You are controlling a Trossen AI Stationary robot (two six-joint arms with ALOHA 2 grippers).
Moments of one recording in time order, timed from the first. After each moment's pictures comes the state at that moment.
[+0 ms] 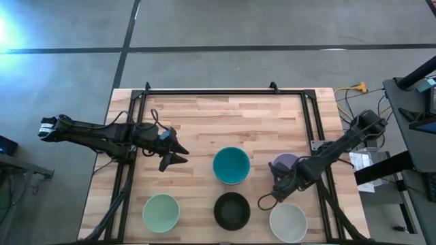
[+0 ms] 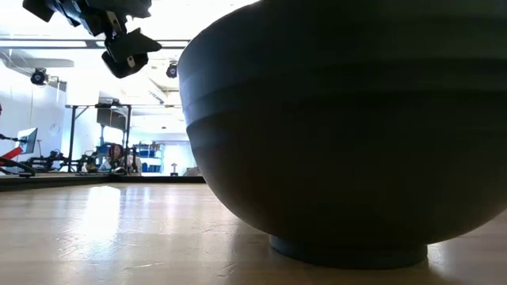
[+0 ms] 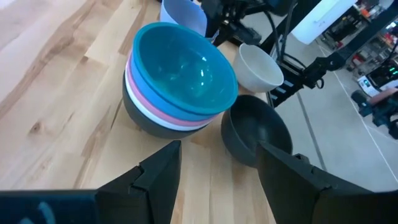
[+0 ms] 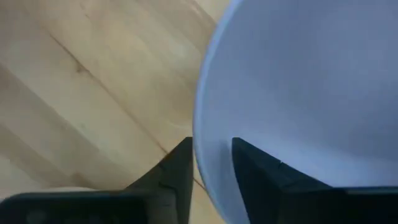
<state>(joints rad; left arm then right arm) -0.07 0.84 0.64 -0.21 0.15 -0.52 0.61 1.44 0.83 -0.84 0.02 1.38</state>
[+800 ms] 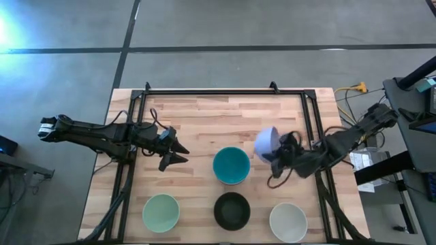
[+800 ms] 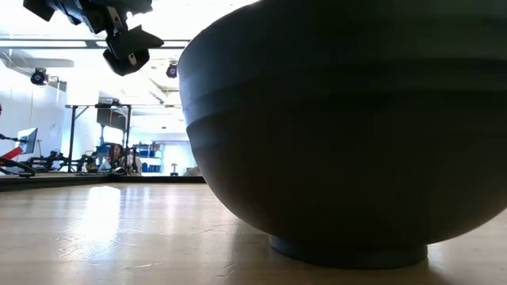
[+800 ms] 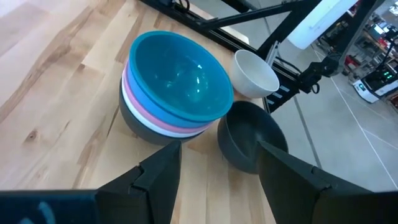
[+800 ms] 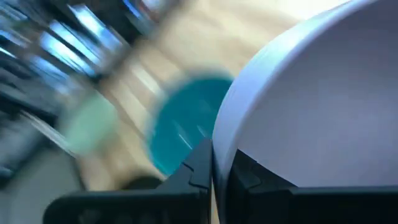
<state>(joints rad) -0.07 0.84 0.64 -0.19 0.15 -0.52 0.55 1.13 1.07 -0.68 0.68 1.15</state>
